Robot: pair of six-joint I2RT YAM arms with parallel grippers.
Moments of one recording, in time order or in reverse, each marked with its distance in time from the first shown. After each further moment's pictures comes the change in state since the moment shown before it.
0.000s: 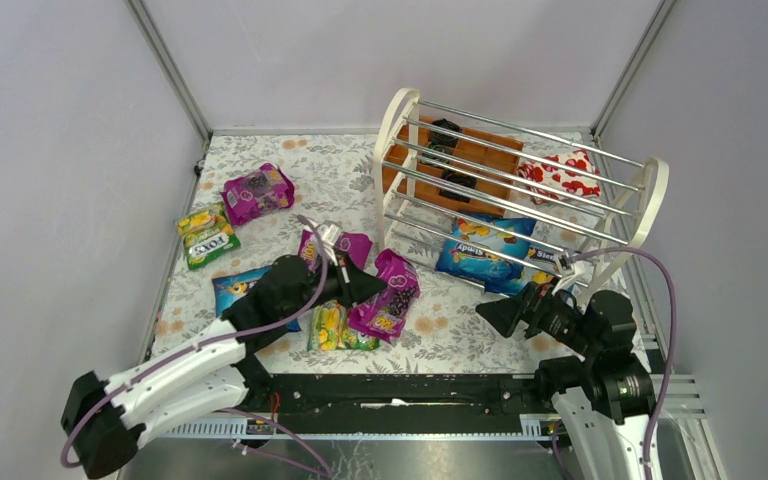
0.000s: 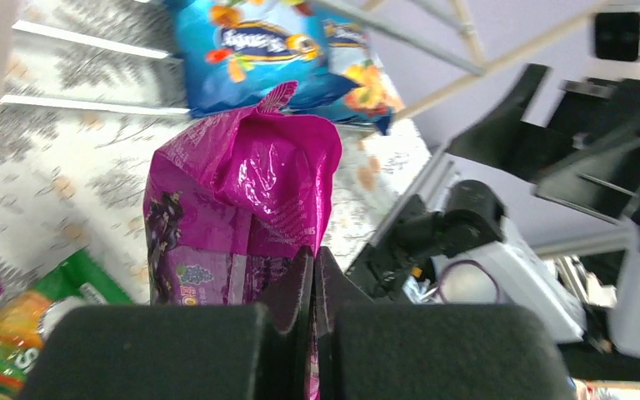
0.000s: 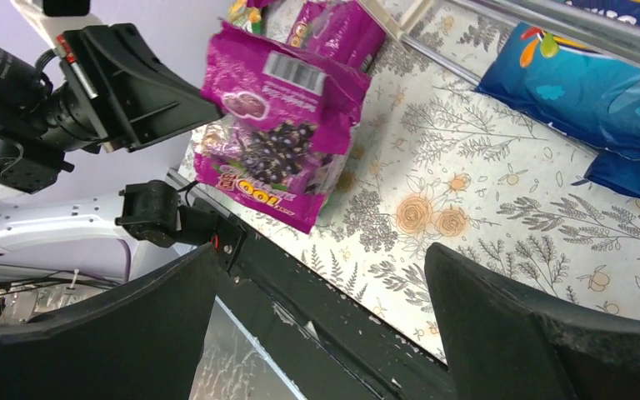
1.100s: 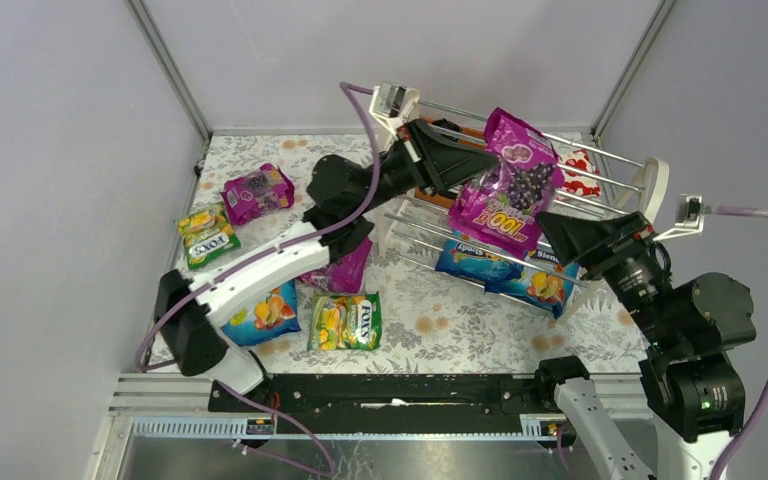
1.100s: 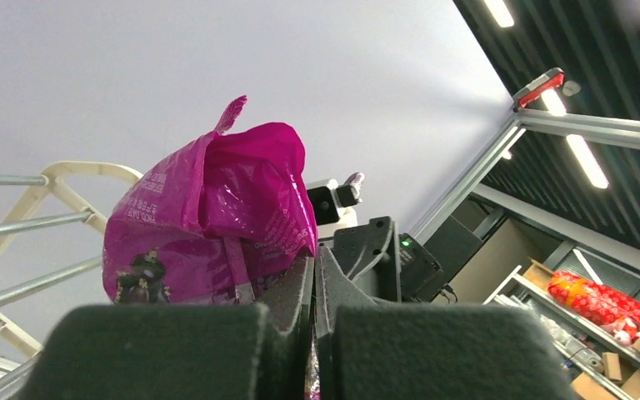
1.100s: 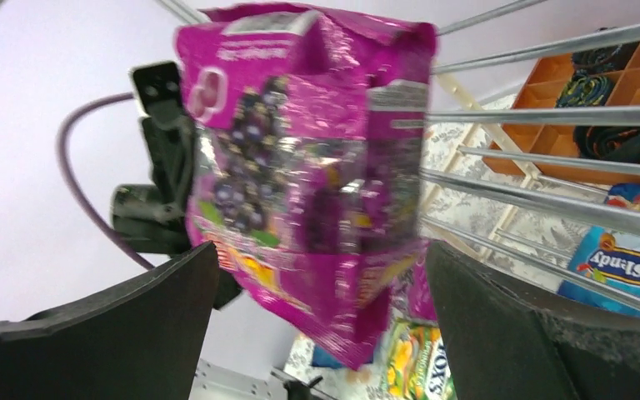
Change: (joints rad) left arm -0.082 0.666 0.932 0.638 0.247 -0.407; right arm 0.000 0.347 0.731 0.021 0.334 0.274
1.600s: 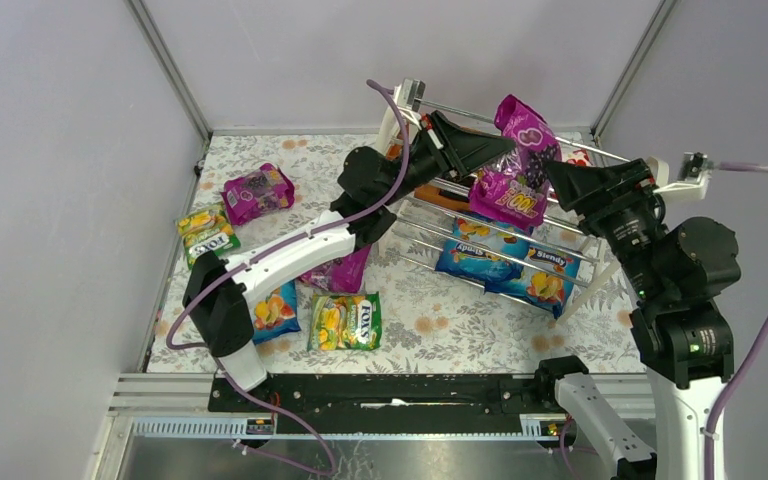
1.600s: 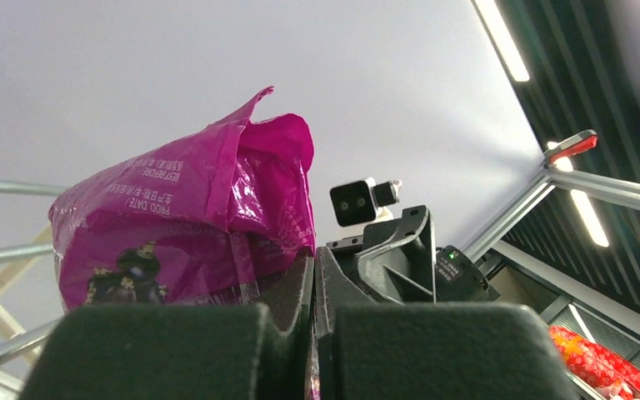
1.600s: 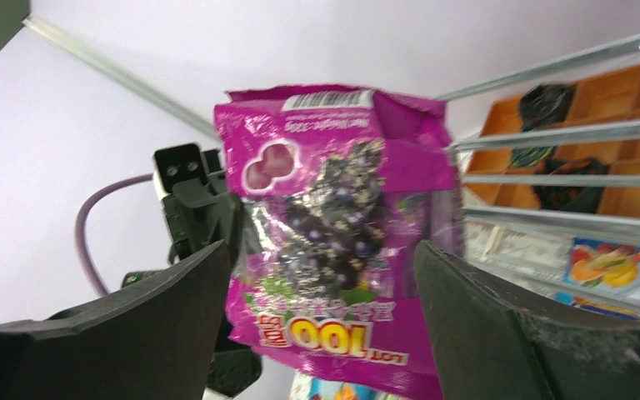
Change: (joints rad) left arm 0.002 0.189 0.096 0.049 -0.092 -0.076; right arm 0.000 0.185 0.058 0.122 0.152 0.063
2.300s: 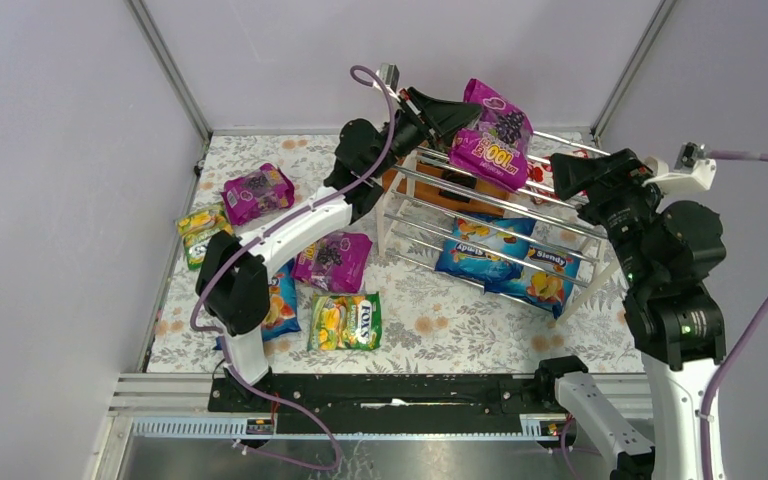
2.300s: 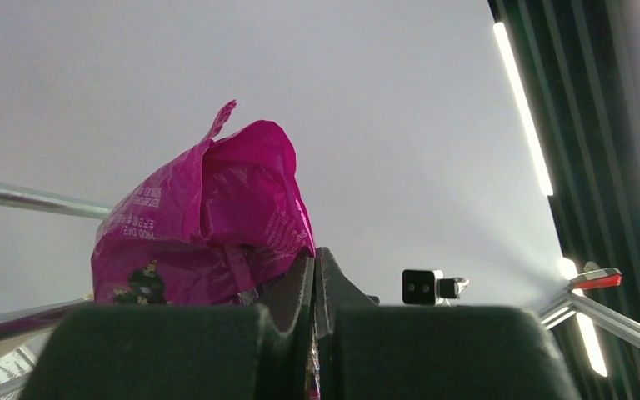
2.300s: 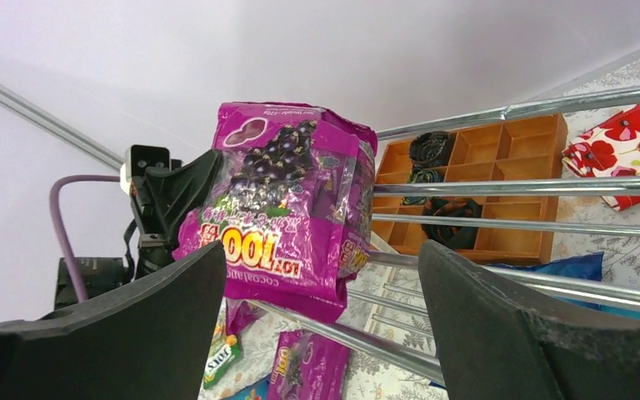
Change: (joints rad) left arm 0.193 0.136 0.075 -0.058 -0.025 -0.218; right arm 0.000 0.042 0.010 -0.026 0.195 -0.232
